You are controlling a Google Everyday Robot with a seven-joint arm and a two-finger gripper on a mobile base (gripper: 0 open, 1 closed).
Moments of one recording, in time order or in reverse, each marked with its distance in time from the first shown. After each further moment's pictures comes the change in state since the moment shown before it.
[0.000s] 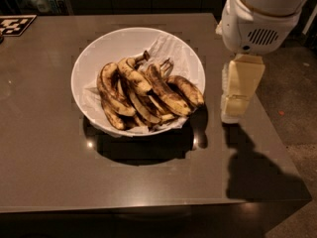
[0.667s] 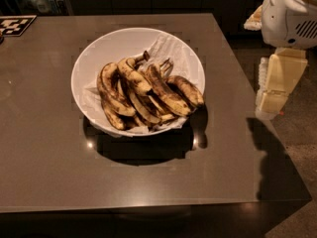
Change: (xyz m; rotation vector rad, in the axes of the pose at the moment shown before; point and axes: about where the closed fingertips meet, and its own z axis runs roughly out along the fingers) arm 0.045 -0.005 -0.013 0.003 -0.012 0.015
